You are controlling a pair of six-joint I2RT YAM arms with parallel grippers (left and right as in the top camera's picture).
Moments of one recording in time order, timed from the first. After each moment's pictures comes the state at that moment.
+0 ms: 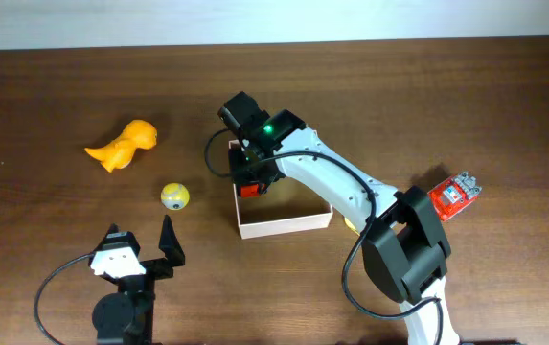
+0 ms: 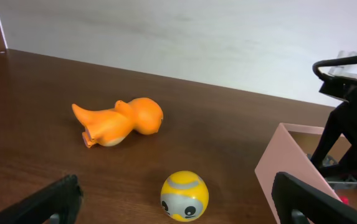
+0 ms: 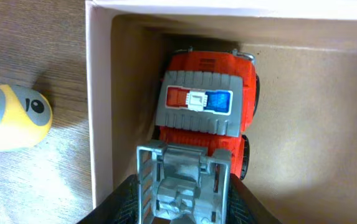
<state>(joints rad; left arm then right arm) -0.01 0.01 0.05 -0.15 -0.08 -0.18 0.69 2.16 1.85 -0.96 -0.10 0.54</state>
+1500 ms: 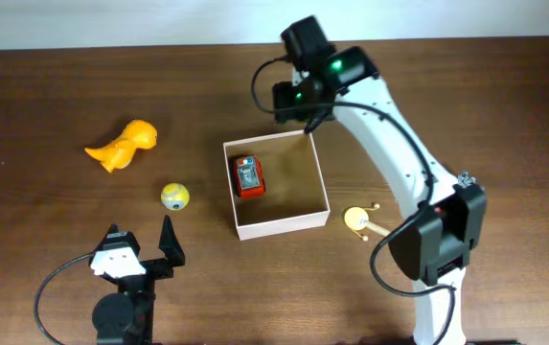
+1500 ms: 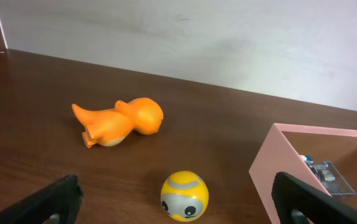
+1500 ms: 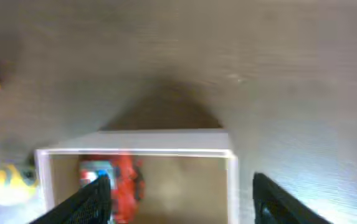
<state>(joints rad) -0.01 0.01 0.05 -0.15 -0.08 -0.18 0.43 2.16 2.21 -1.22 -0.02 0.39</state>
